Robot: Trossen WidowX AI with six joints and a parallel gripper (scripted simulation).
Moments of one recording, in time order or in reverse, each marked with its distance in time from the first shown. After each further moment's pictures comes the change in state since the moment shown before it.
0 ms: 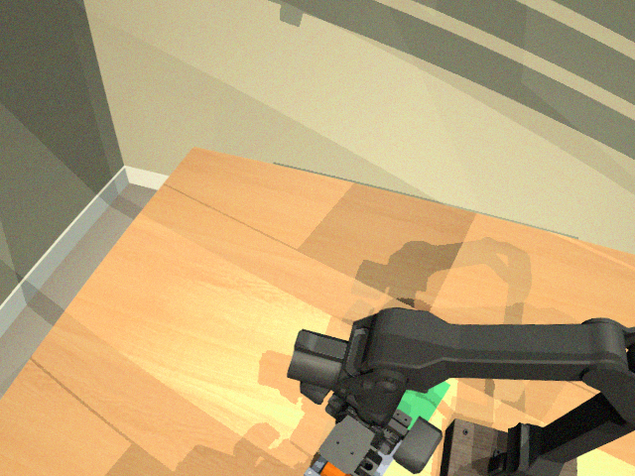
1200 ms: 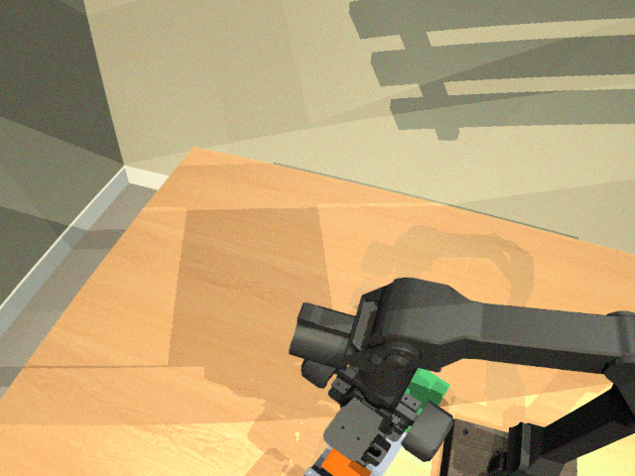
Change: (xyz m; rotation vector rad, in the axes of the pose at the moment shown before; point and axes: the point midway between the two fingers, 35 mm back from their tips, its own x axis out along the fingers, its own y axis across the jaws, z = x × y) arm -0.046 -0.001 -0.002 -0.002 -0.005 -0.007
